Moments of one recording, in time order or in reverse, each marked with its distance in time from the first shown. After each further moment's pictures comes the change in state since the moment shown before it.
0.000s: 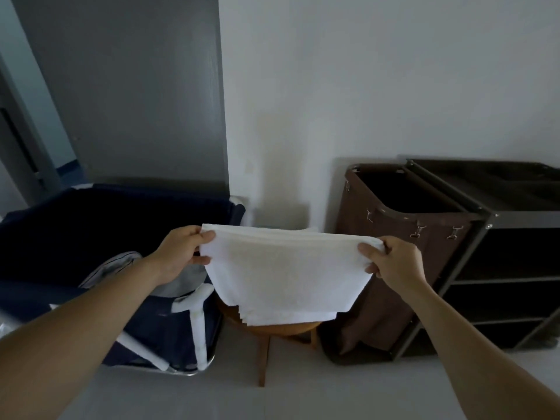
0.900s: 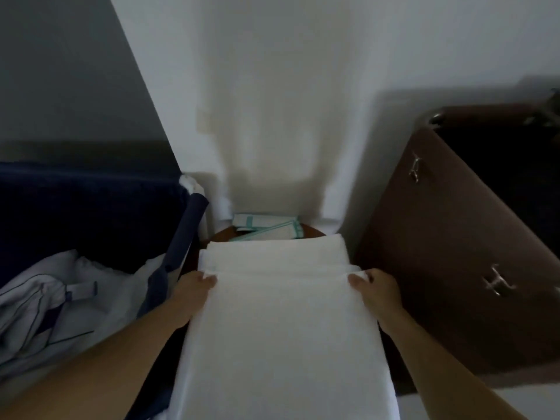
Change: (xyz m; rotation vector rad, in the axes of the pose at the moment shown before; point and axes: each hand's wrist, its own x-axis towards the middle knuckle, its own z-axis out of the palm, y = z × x) left_hand 0.415 -0.200 0.112 0.371 0.126 -0.497; right_hand 0.341 0.224 0.278 -0.035 -0.250 0.511
